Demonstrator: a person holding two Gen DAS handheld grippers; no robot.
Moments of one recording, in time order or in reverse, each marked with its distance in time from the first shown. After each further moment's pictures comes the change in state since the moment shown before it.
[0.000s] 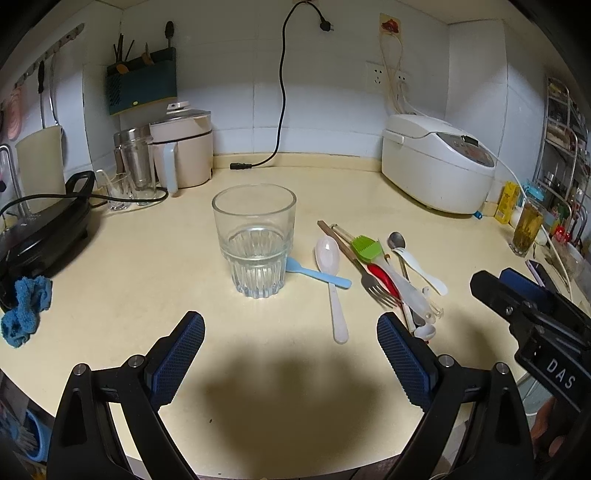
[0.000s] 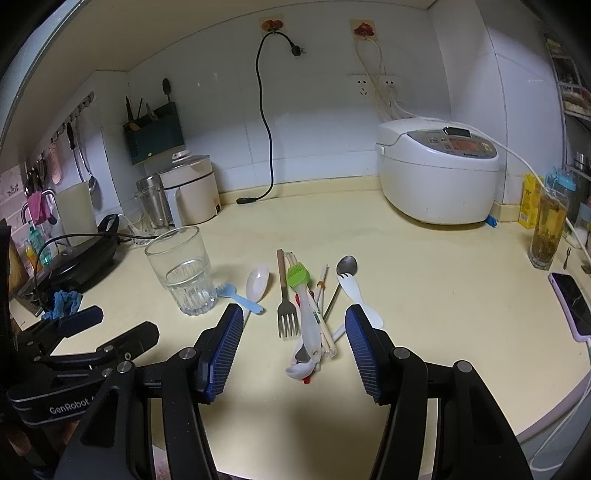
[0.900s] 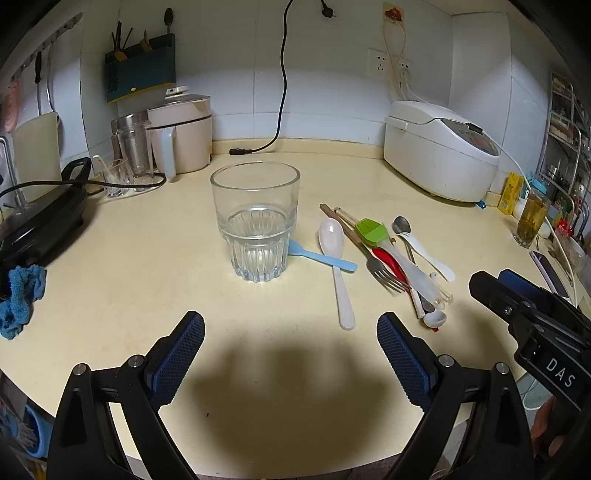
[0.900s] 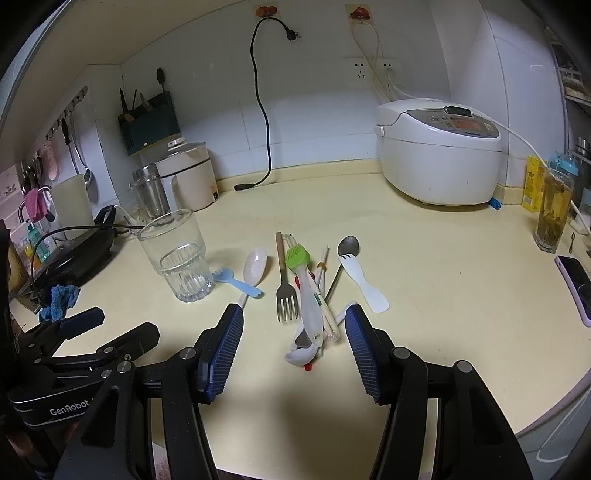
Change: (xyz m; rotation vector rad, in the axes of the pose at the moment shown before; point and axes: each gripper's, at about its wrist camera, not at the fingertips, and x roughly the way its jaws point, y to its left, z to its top) left arm 0.014 0.004 -0.012 -0.008 0.038 0.000; right arm 0.014 -0.002 -0.012 0.012 0.047 0.005
